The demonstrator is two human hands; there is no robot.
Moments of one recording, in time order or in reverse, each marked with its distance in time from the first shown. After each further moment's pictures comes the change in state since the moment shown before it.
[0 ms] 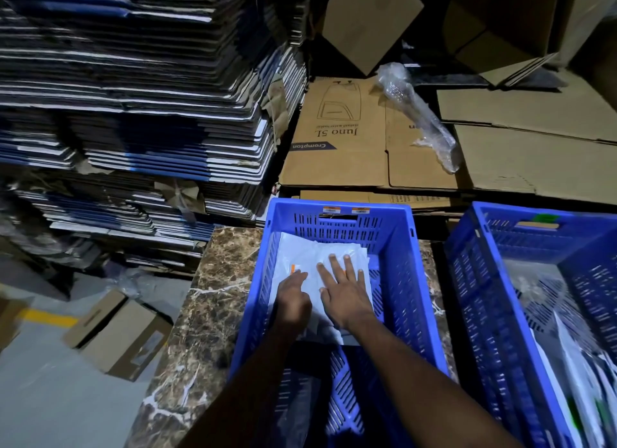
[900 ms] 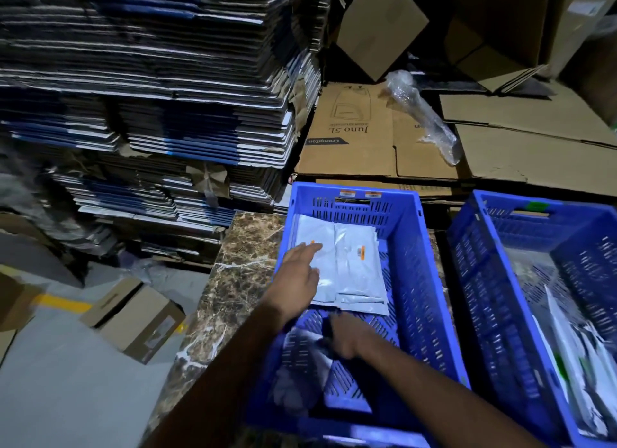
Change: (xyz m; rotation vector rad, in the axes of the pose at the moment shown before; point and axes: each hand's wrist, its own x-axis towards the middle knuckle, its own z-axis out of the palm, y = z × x) left_hand -0.093 0.030 -0.095 0.138 -0.031 0.430; right_hand -0.116 -0.062 0.014 0.029 -0.381 0.021
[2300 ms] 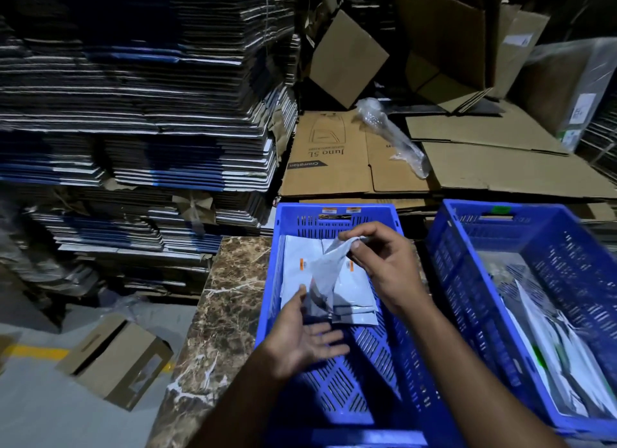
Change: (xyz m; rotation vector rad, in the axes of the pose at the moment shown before) left_hand -0.040 0.066 0.002 -1.500 -0.183 -1.158; right_hand -0.113 -0.003 -0.151 1.314 0.839 -0.624
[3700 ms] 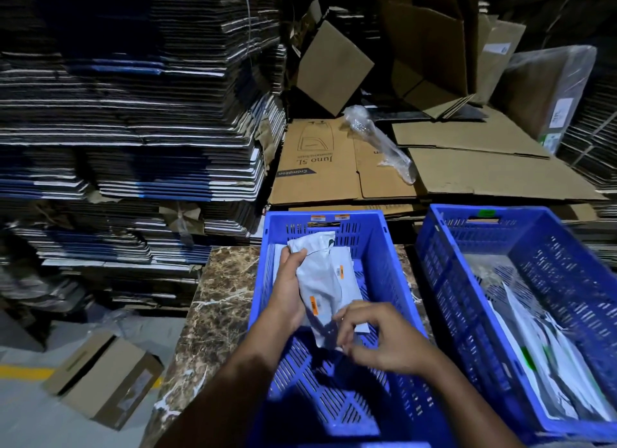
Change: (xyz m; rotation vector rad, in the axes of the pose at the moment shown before) left_hand 0.040 0.039 0.042 0.075 -0.187 0.572; right_hand -0.059 0.012 -0.037 -0.504 -0.556 0.109
